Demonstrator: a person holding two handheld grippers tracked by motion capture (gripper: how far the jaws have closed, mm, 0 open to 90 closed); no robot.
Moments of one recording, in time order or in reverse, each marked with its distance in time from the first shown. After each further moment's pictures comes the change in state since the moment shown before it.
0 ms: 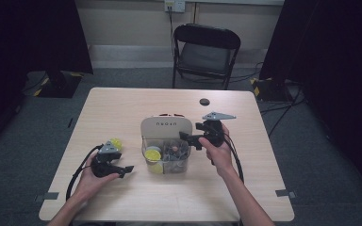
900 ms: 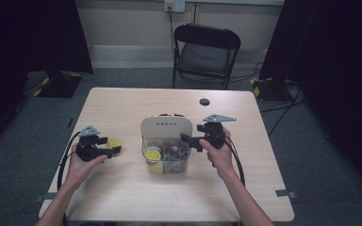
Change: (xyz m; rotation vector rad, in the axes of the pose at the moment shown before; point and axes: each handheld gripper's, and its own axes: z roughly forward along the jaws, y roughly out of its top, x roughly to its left) left arm 0.048 0.016 -0.038 -0.173 0.065 -0.157; right arm -0.001 -0.007 -0.001 0.007 -0.025 0.002
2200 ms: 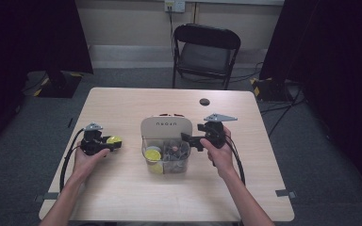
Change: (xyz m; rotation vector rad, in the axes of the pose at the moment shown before) left arm 0.032 -0.001 0.036 0.049 0.012 -0.070; right arm -0.002 0.001 -0.001 -0.008 0.006 0.001
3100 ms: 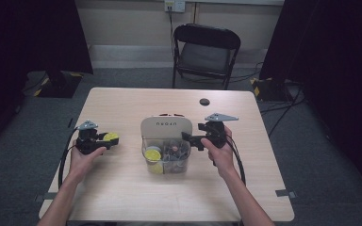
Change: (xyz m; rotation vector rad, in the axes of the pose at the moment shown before) left arm -0.001 0.006 -0.016 -0.055 0.009 0.012; right arm 0.000 0.001 -0.003 -0.011 -0.005 0.002
